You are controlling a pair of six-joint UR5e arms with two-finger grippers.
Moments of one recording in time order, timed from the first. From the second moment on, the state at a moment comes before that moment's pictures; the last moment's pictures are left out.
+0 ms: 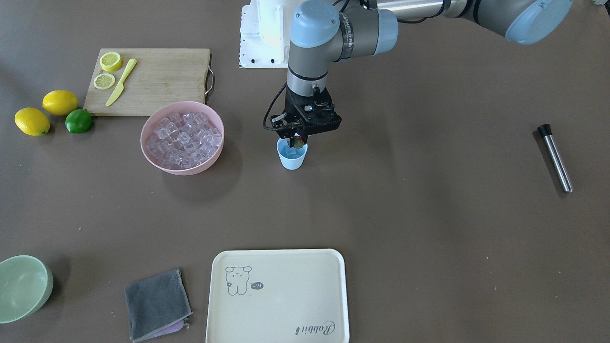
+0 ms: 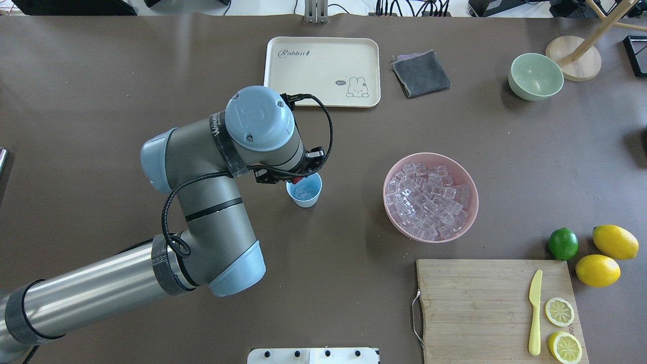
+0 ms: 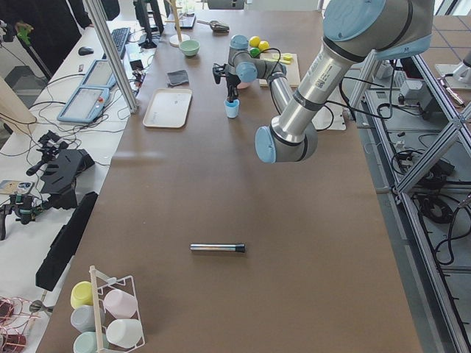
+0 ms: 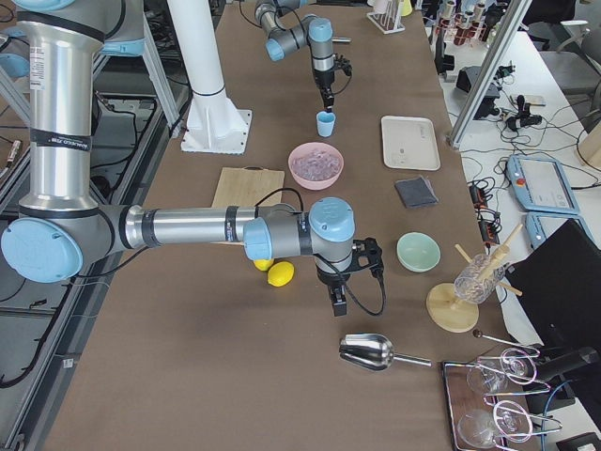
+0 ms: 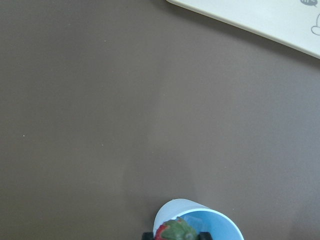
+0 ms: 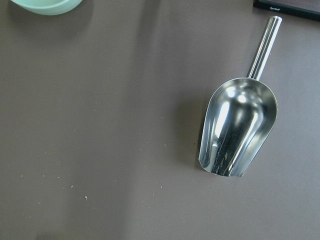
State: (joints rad) left arm -0.51 -2.37 -1.63 -1.58 -1.80 -1.53; right arm 1.55 -1.67 1.75 -1.48 2.31 -0.06
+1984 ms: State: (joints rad) left arm -1.11 -1.61 -1.60 -1.97 -2.13 -0.52; right arm 1.55 -1.67 1.76 -1.48 2.34 -0.06
